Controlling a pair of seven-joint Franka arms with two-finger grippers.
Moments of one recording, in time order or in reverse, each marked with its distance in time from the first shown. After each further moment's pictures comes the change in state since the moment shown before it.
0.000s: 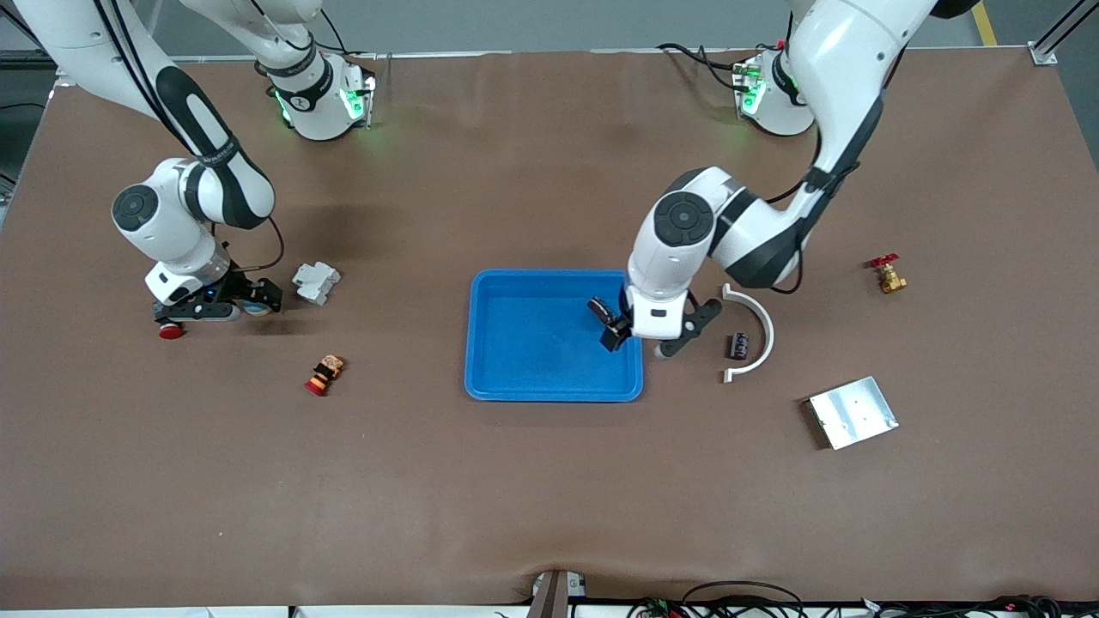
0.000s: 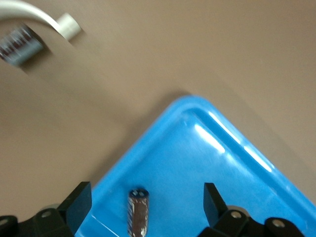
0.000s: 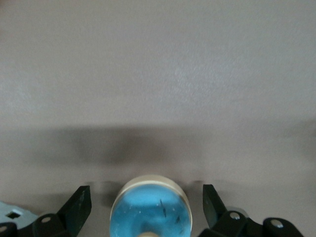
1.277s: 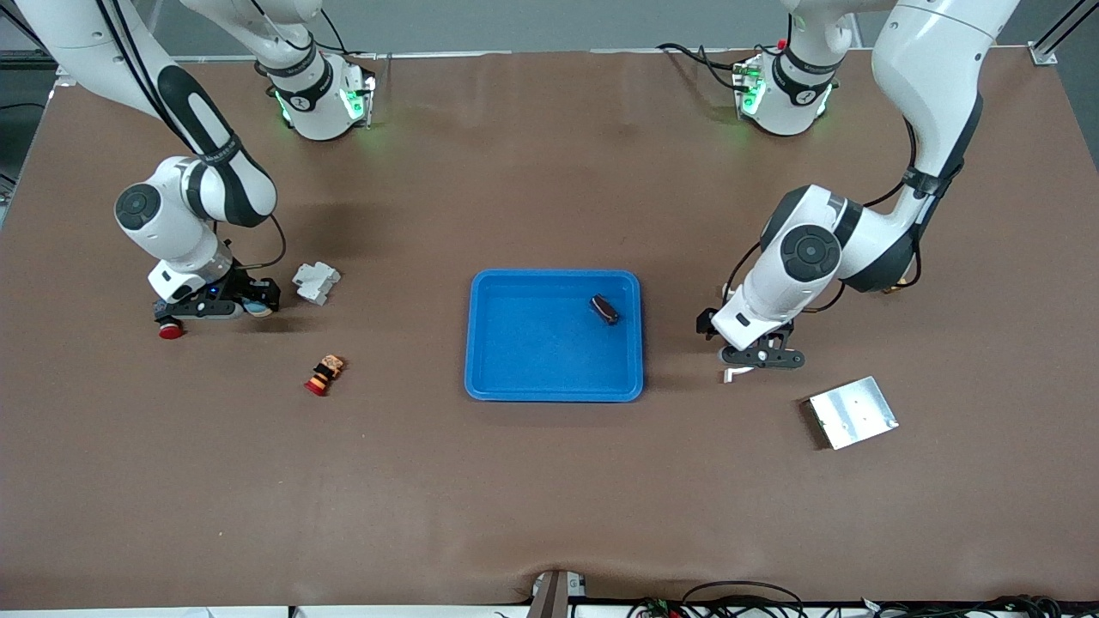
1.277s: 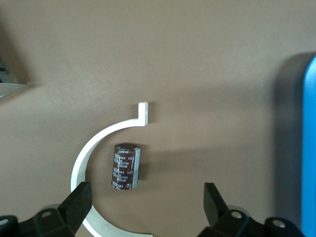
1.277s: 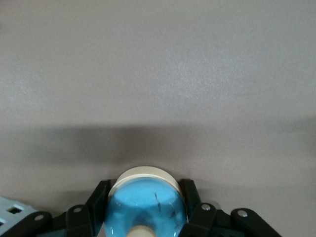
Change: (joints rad) left arm 0.271 -0.079 0.001 -0.276 0.001 0.127 1.062; right arm 0.000 -0.004 0.007 0.000 0.000 0.003 0.000
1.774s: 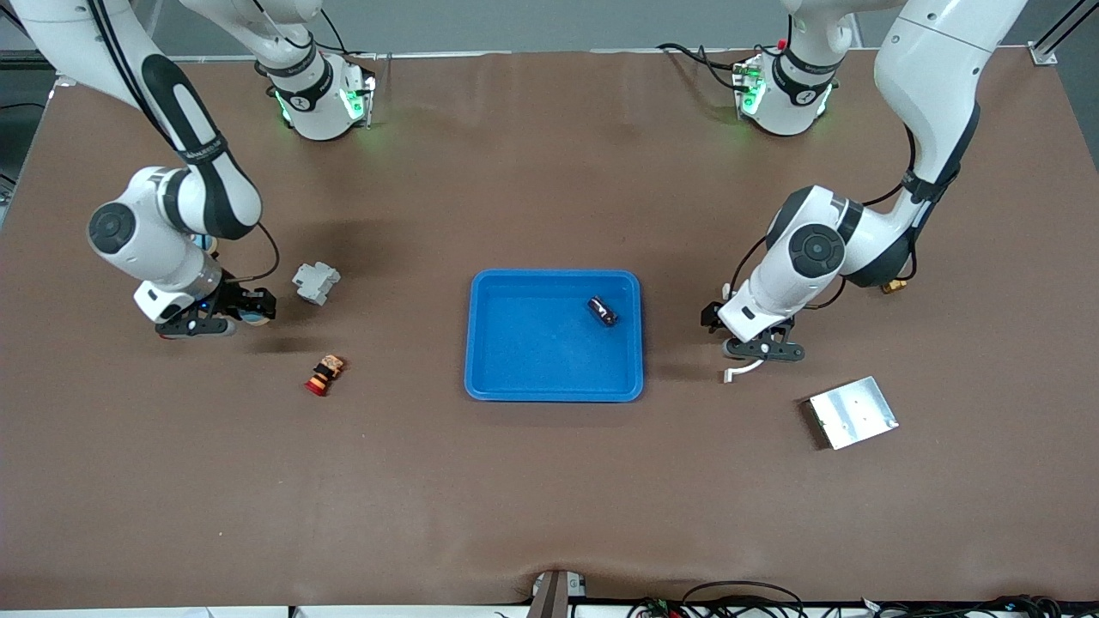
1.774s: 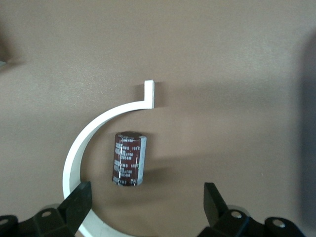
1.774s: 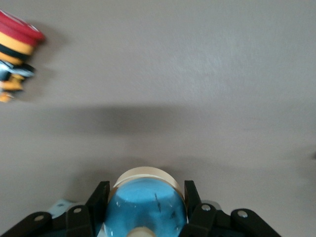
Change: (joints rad) left arm 0.037 0.016 0.001 -0.081 0.000 0.106 0.011; right arm 0.022 -0.044 0.030 0.227 0.002 -0.402 0.048
